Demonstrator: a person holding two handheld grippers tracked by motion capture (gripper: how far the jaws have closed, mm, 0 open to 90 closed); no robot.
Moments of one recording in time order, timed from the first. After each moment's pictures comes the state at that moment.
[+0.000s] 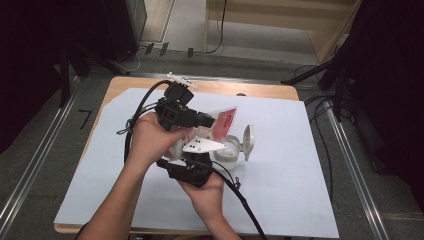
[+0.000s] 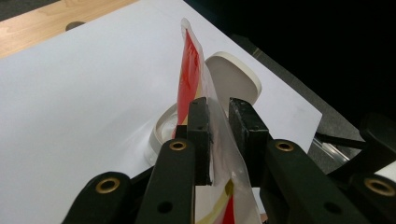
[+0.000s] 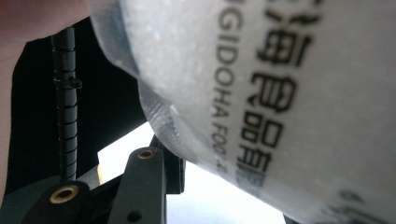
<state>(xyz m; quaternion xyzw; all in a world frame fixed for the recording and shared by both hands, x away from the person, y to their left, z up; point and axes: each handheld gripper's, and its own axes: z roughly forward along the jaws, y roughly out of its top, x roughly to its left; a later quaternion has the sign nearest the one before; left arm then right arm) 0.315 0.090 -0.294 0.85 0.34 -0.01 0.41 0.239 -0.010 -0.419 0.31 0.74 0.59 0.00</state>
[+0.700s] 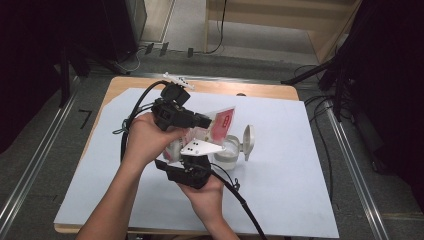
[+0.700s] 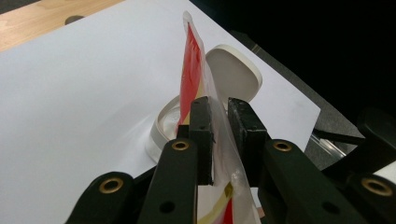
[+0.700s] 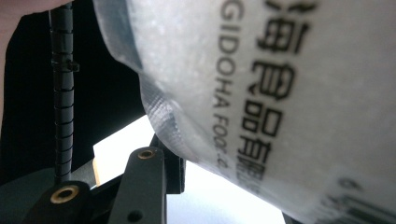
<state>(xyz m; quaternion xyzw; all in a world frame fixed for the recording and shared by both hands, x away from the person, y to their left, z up) 0.314 0.098 -0.295 0.85 0.34 -0.02 0.40 0.235 -0.007 -0.422 0.30 0.75 0.59 0.01</state>
